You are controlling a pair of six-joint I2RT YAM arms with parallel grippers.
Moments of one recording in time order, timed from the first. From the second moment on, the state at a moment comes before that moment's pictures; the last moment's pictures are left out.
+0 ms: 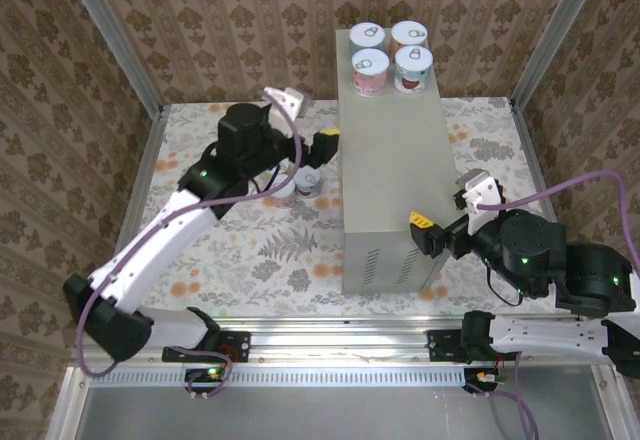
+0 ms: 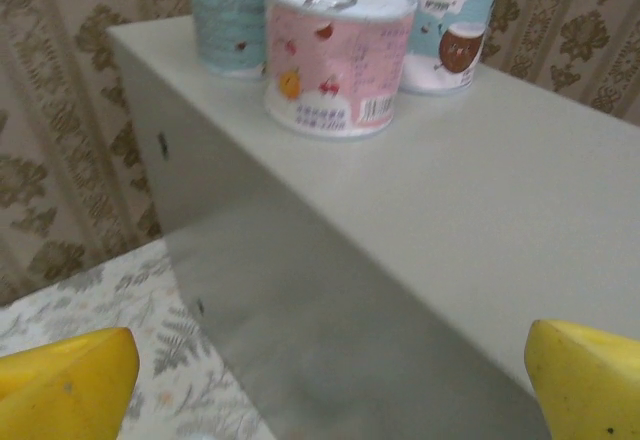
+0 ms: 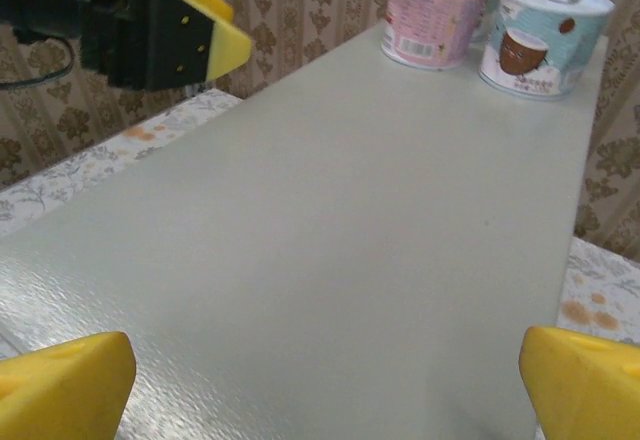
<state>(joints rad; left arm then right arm) -0.70 1.26 1.33 -0.29 0.10 -0.08 1.21 0.73 1.32 -0.95 0.70 0.14</state>
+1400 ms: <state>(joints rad) -0.56 1.50 0.85 -0.24 -0.07 -0.28 1.24 1.28 1.72 -1.08 0.40 0.17</state>
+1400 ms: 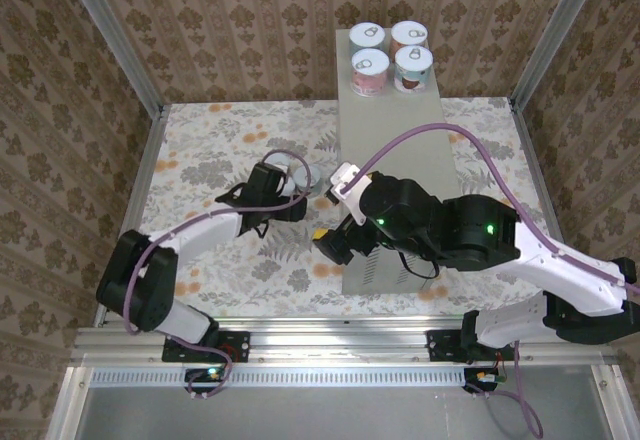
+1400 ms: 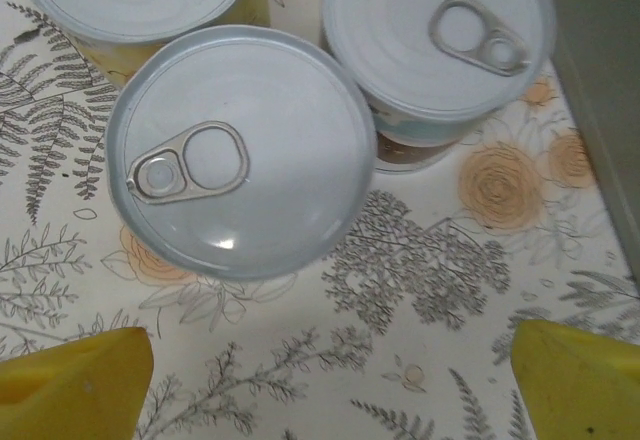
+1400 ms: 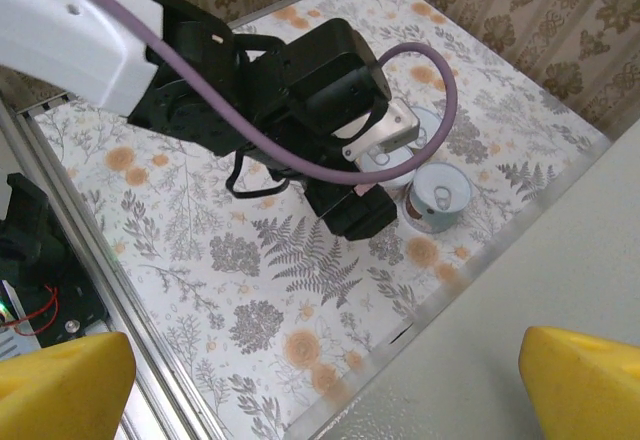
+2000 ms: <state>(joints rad) -0.51 1.71 0.96 -0.18 -0.03 -0.16 1.24 1.22 1.64 -1.06 0.41 0.19</state>
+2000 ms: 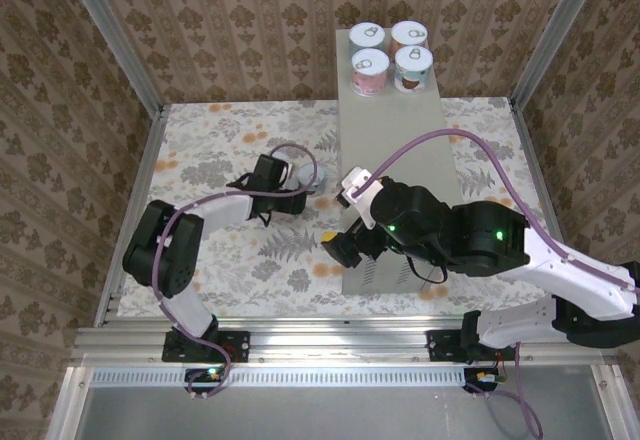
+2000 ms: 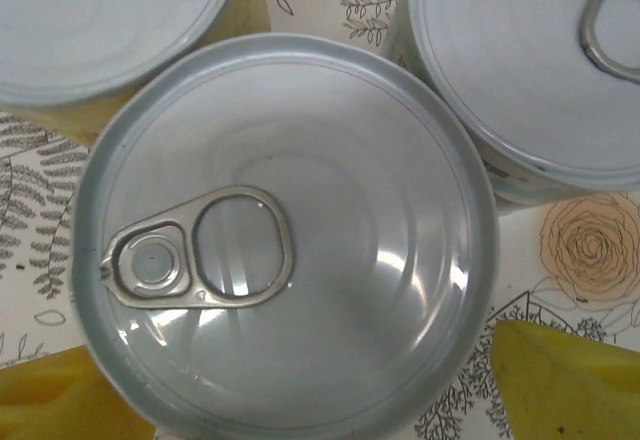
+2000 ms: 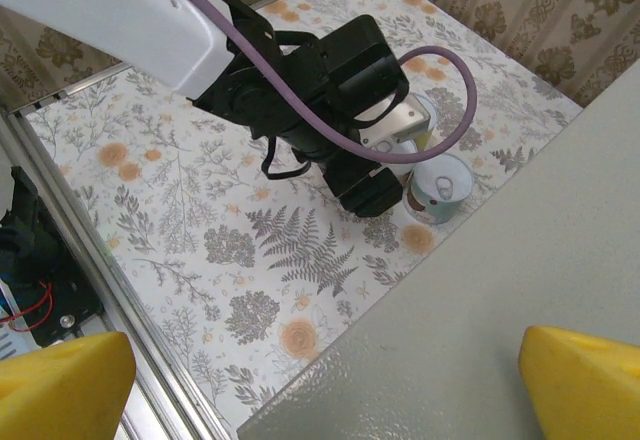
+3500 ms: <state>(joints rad) -0.56 1.33 0.79 -0.29 -0.06 -0.13 1.25 1.10 1.55 -1.05 0.40 0.22</state>
